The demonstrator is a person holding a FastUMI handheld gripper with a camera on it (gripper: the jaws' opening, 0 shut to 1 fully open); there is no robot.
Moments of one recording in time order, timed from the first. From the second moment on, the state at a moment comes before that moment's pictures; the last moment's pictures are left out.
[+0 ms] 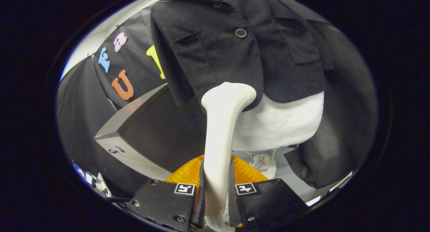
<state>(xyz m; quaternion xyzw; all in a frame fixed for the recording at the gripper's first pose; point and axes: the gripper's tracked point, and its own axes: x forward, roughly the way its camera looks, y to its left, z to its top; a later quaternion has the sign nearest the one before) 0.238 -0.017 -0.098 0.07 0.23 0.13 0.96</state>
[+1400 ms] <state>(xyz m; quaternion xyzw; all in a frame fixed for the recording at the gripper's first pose) 0.202 -0.127 0.344 0.03 -0.18 0.17 0.97</state>
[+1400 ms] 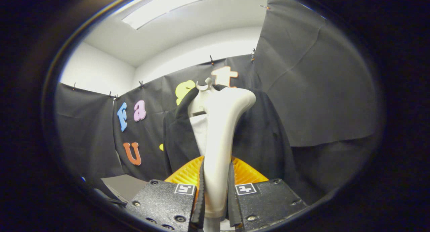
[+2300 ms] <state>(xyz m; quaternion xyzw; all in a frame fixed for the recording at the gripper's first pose) 0.254 -0.144 0.282 0.04 -0.11 0.18 0.98</state>
